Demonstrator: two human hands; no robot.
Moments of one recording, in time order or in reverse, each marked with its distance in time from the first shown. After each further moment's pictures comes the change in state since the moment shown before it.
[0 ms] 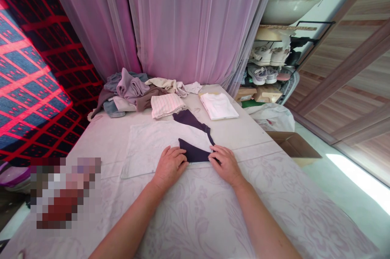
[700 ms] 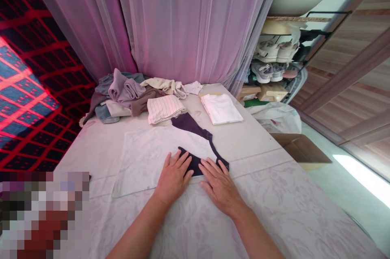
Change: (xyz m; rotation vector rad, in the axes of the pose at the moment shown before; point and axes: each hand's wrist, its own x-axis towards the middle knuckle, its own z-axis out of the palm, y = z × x) left_hand 0.011 -0.001 0.025 0.129 -0.003 0.012; right_hand -0.007 -0.033 0.004 -0.085 -0.351 -0.056
